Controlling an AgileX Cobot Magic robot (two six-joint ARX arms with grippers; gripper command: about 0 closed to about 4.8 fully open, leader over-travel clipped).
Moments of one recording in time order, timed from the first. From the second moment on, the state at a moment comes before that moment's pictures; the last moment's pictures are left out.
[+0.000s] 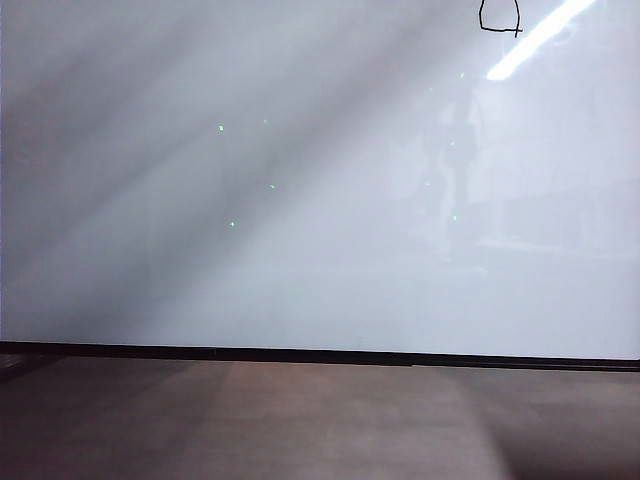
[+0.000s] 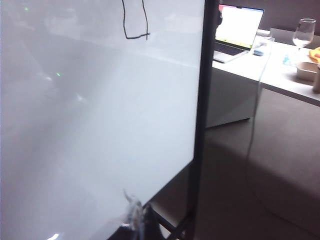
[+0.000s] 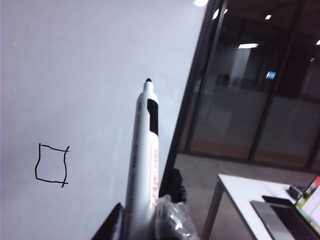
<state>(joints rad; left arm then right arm) -0.63 1.28 1.36 -0.20 0.25 0.12 0.11 0.82 1.47 -0.39 0.27 -0.25</state>
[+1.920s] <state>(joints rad) -0.72 0.33 0.92 -0.45 -0.09 0.02 -0.10 0.38 0.71 -0.37 -0.18 0.11</state>
